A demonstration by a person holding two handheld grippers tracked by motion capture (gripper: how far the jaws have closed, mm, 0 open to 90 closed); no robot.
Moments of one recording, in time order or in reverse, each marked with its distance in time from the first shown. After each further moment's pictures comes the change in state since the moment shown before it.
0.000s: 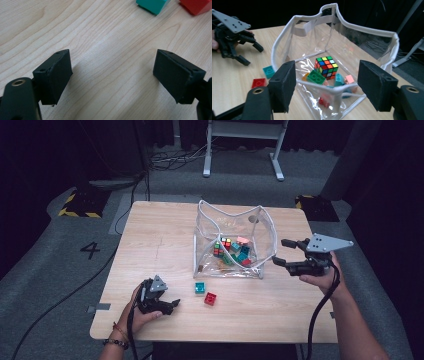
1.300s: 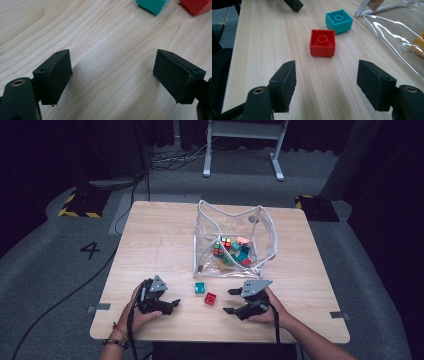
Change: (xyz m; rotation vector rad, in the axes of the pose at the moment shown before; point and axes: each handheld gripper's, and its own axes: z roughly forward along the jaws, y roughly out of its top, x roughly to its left) left arm 0.000 0.000 0.000 -0.001 0.000 0.000; right arm 0.110 -0.095 0.130 0.235 0.322 -0.012
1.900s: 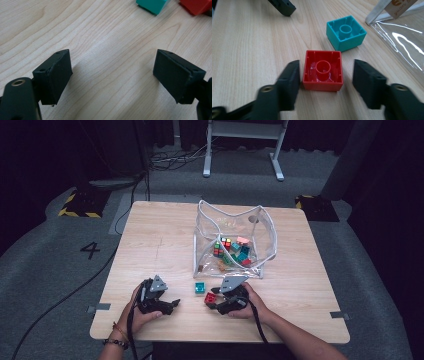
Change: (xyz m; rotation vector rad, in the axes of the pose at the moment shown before) left arm 0.000 0.000 0.000 0.002 -0.003 0.000; right arm -0.002 0.023 0.056 0.045 -0.011 -0.016
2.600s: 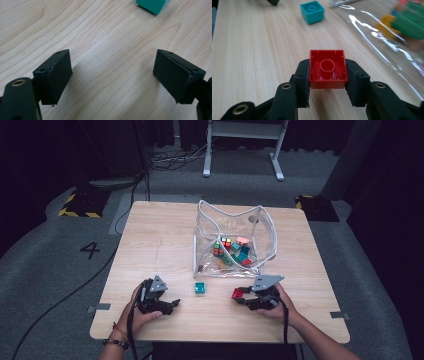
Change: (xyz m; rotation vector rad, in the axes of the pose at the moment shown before) left arm 0.000 0.000 0.000 0.000 0.001 0.002; right arm -0.018 -0.041 -0.079 -0.041 -0.074 0.063
